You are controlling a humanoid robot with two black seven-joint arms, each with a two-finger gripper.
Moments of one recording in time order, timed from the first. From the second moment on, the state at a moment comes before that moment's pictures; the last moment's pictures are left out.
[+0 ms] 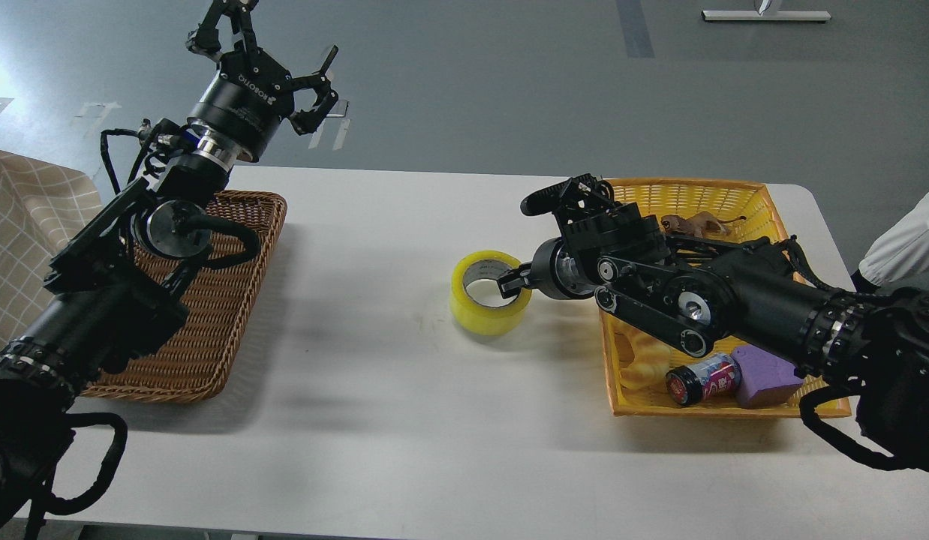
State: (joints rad) left arm -0.75 0.31 -1.02 -0.82 0.17 -0.49 -0.29; right arm 1.15 0.00 0.08 0.78 -1.48 0.49 -0.18
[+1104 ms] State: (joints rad) left arm -0.75 0.31 -1.02 -0.82 0.17 -0.49 -0.29; right arm 1.14 0.00 0.10 0.80 -1.46 0.49 -0.18
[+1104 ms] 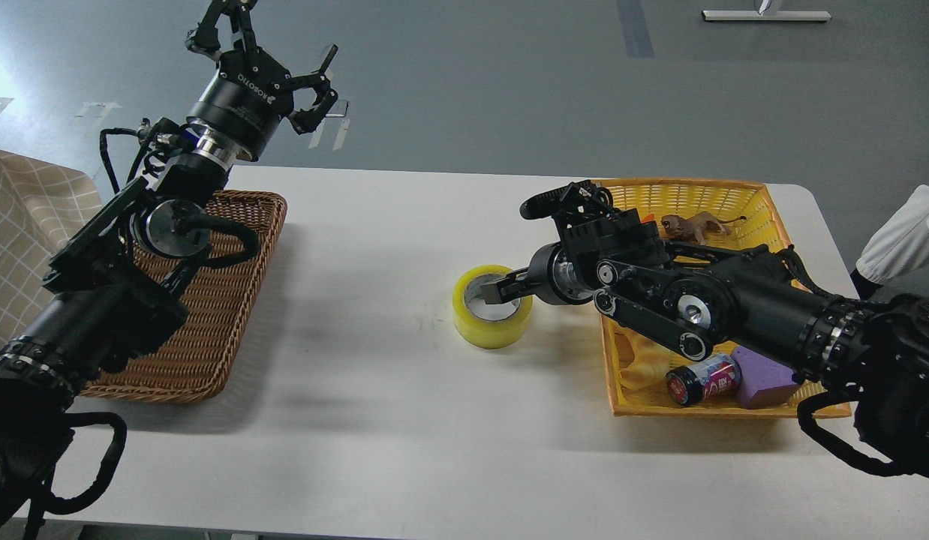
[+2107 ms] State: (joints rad) left arm -0.75 0.33 -1.01 -0.81 0.18 -0.49 -0.28; right arm 1.06 -0.52 0.64 1.24 -1.33 0.49 -0.18
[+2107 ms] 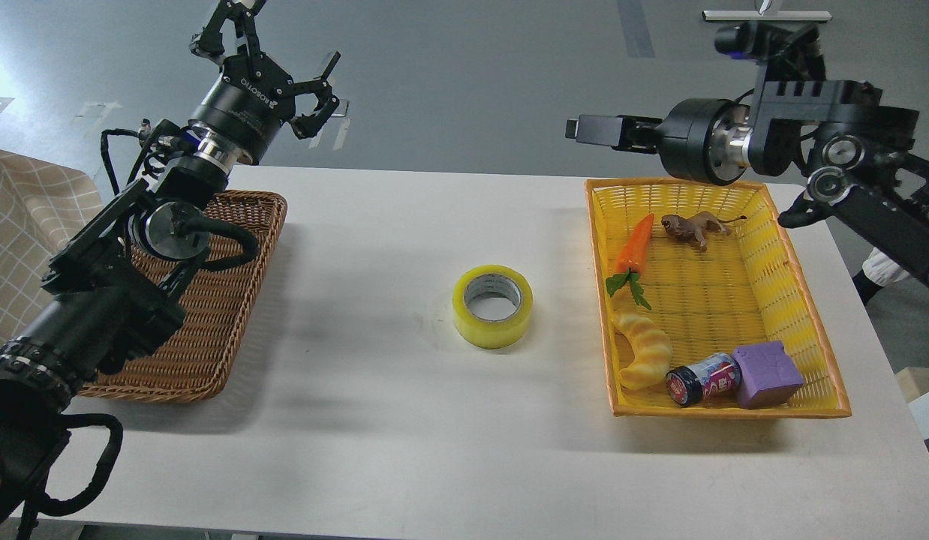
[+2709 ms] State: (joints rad) left arm -0.76 0.34 -1.00 -0.81 0.19 -0.49 -0.28; right arm 0.61 -0.48 1.35 1.26 -1.01 0.49 -0.13
